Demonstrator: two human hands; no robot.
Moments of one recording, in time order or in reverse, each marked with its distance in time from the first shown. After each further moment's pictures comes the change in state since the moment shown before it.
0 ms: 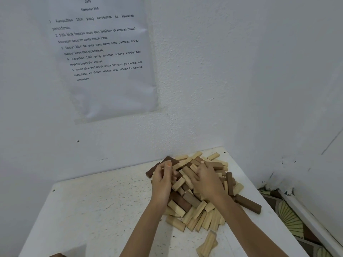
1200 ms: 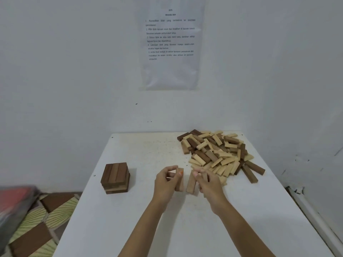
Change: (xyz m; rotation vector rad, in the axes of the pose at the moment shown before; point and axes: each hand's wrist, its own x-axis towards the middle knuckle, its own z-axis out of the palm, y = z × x) left_hand -0.171 -0.031 -0.101 0.137 0.111 0.017; right_hand -0.187 -0.030 0.049 0.951 -0.091 0.054
